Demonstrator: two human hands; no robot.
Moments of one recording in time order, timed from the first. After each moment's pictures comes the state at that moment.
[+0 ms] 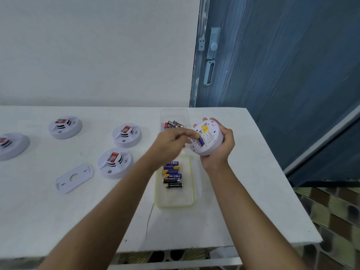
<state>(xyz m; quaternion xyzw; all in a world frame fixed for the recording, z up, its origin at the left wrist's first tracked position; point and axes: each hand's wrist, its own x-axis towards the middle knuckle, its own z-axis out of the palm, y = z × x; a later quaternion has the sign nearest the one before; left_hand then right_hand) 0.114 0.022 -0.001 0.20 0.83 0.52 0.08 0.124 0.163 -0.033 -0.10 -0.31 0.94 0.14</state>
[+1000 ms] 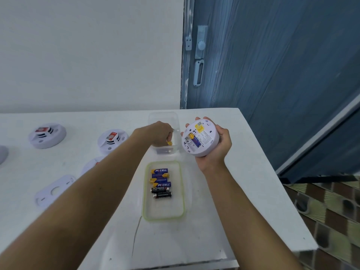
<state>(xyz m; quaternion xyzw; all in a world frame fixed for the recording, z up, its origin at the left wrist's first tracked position) 0.002 0.042 -0.018 0.29 0.94 0.01 0.15 0.109 0.187 -0.036 -0.09 -0.29 0.95 0.11</state>
